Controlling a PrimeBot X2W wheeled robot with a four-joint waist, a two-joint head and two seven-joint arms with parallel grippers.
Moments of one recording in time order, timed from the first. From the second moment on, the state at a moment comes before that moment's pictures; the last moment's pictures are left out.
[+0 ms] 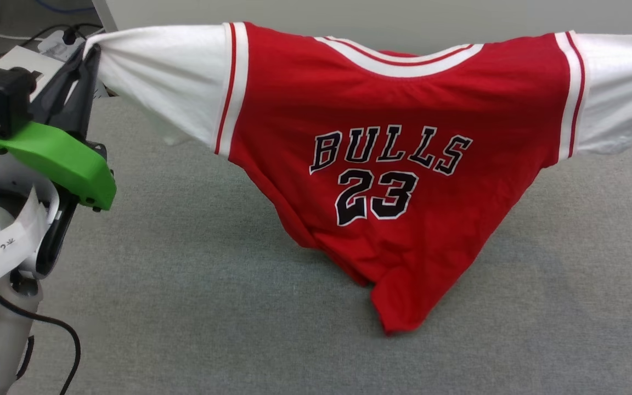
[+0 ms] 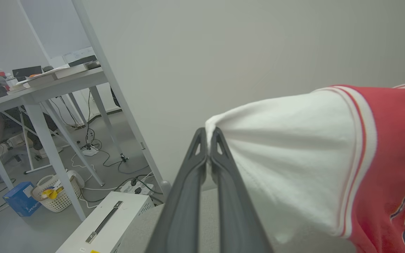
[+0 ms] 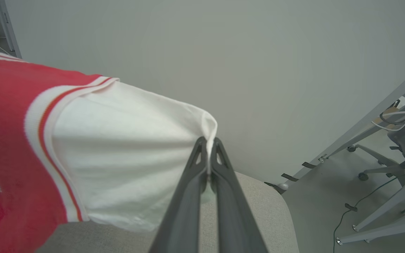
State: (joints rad) left arm -0.53 0.60 -0.25 -0.09 -0.47 0.02 0.19; right arm -0.52 -0.64 0.06 -0.03 0.39 0.13 0.49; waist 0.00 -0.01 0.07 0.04
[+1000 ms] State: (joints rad) left arm -1.05 0.73 -0.19 -0.04 -0.51 -0.09 0.25; right arm -1.14 -0.75 0.19 0.16 0.46 0.13 0.42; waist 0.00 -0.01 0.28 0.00
